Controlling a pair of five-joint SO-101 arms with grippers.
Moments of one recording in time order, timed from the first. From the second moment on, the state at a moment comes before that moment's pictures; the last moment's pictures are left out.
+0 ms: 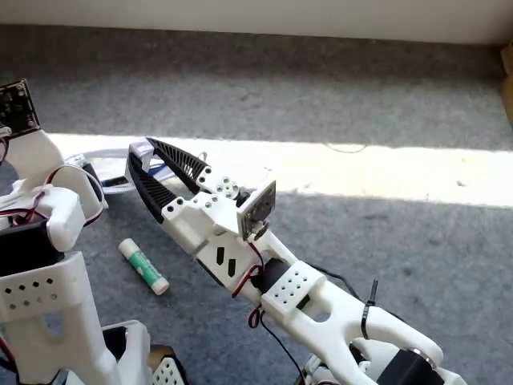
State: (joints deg) left arm -21.1 -48.0 24.7 75.6 13.1; right arm -52.6 -27.7 61.9 -47.3 -4.5
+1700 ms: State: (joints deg) left arm -21.1 -48.0 24.8 75.6 13.1; right arm -52.9 -42.5 61.8 -17.5 -11.3
